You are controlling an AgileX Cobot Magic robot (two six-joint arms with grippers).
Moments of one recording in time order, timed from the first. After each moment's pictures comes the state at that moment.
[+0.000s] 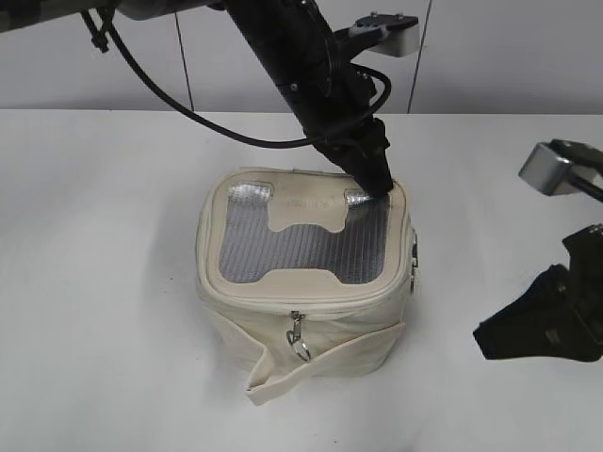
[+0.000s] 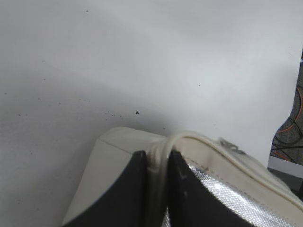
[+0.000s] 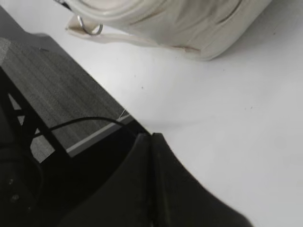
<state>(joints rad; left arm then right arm) -0.68 2.23 -2.06 -0.52 1.24 0.65 0.25 1.25 -0.62 0.76 0.88 -0.79</state>
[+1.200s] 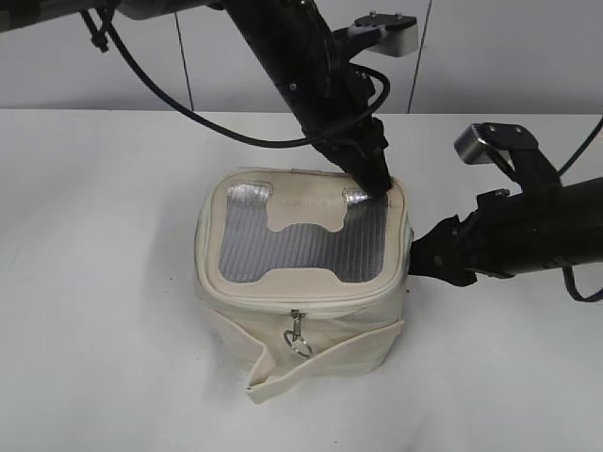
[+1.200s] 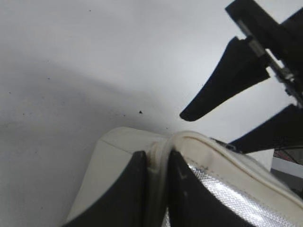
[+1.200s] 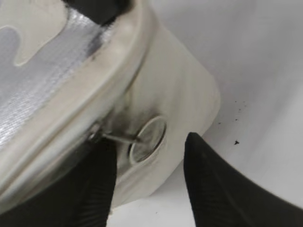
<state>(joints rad) -0.68 2.23 -2.06 -0.51 1.24 0.65 0.26 1.62 -0.63 1.46 0.49 -1.53</state>
